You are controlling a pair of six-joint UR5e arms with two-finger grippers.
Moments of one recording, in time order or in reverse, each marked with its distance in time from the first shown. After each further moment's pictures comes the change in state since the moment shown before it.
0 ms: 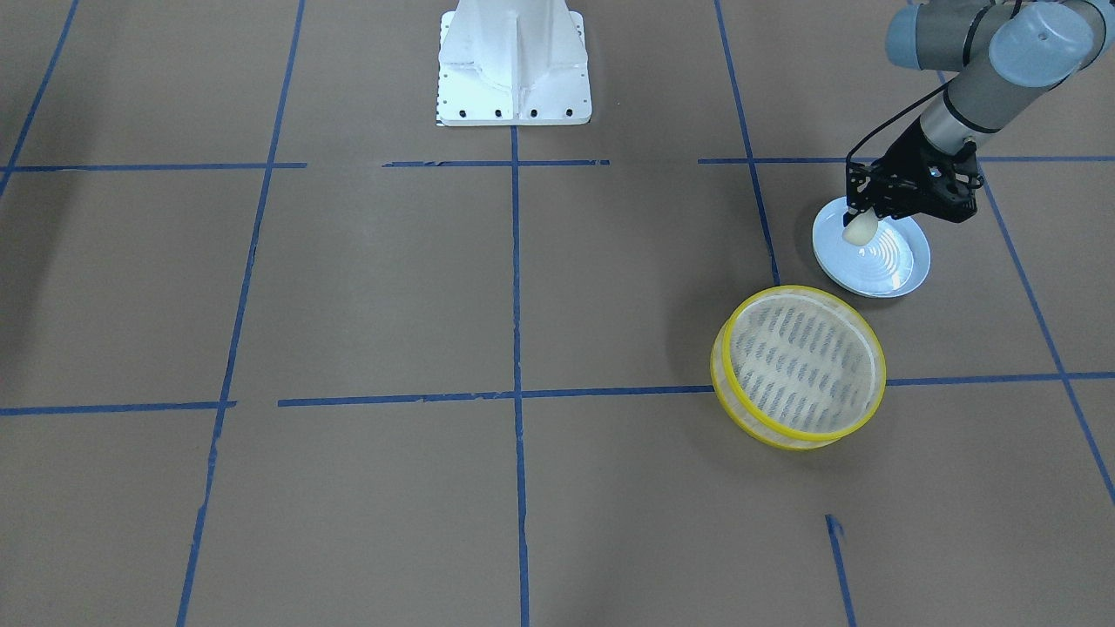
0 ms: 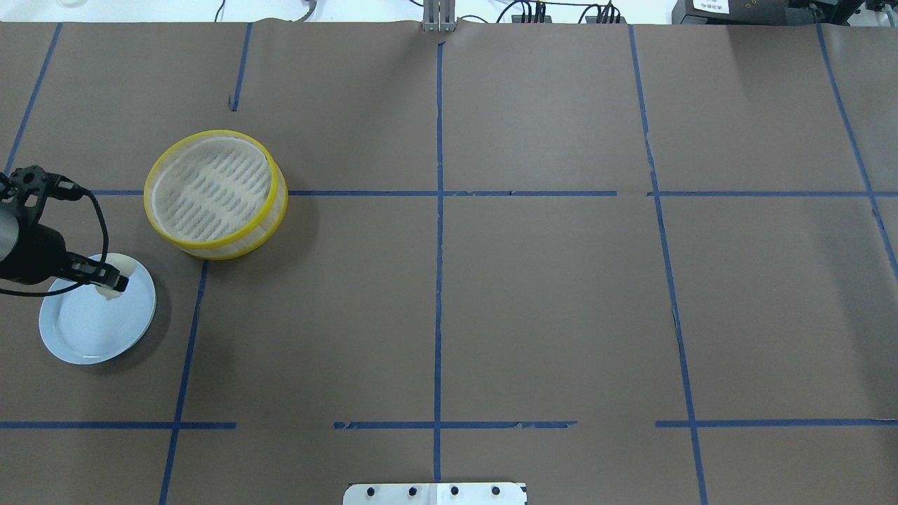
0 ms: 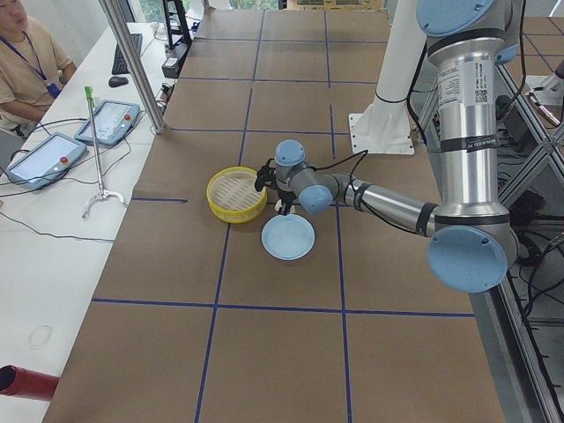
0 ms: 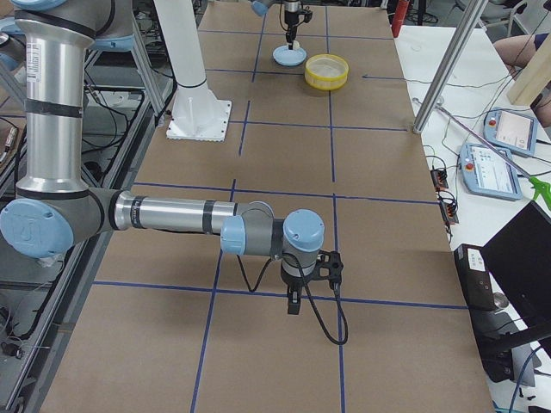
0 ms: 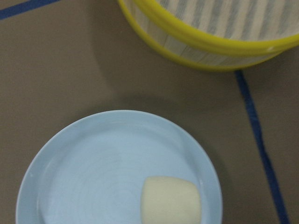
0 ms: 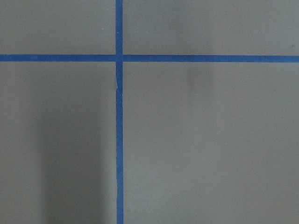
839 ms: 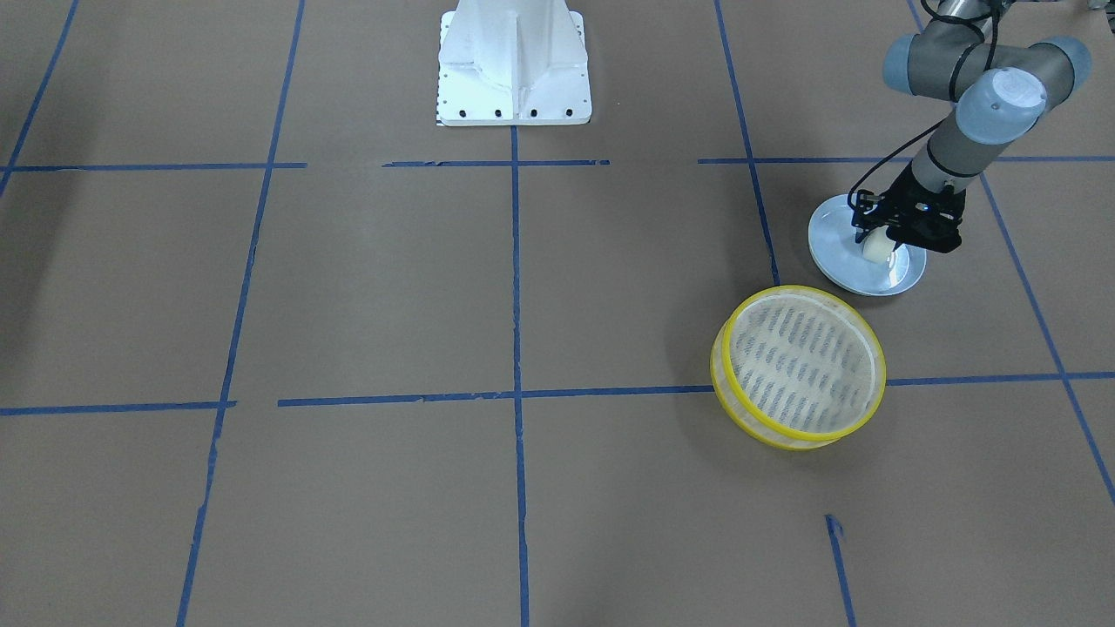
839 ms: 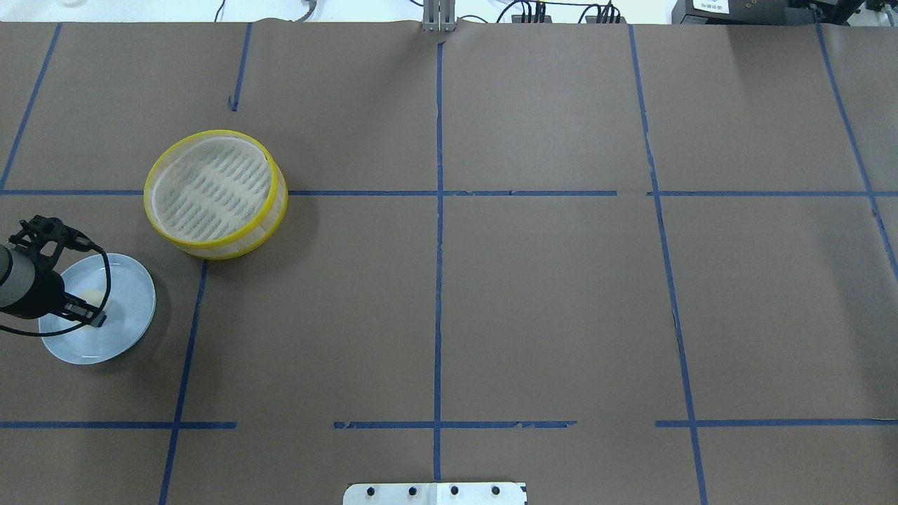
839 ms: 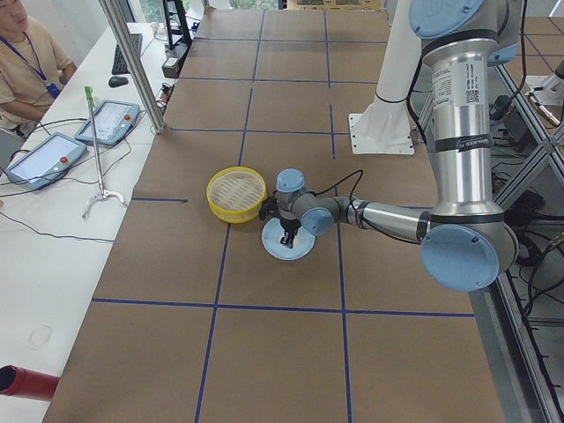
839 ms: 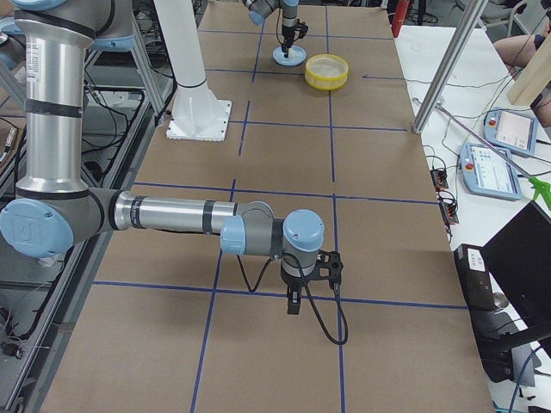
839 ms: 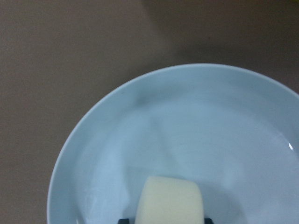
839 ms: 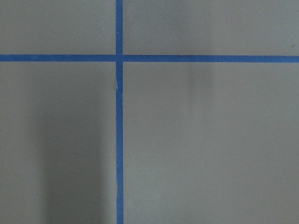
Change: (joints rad) left arm 0.100 0.073 0.156 -0.001 0.151 0.218; right arm 0.000 0.000 0.000 0.000 0.000 0.000
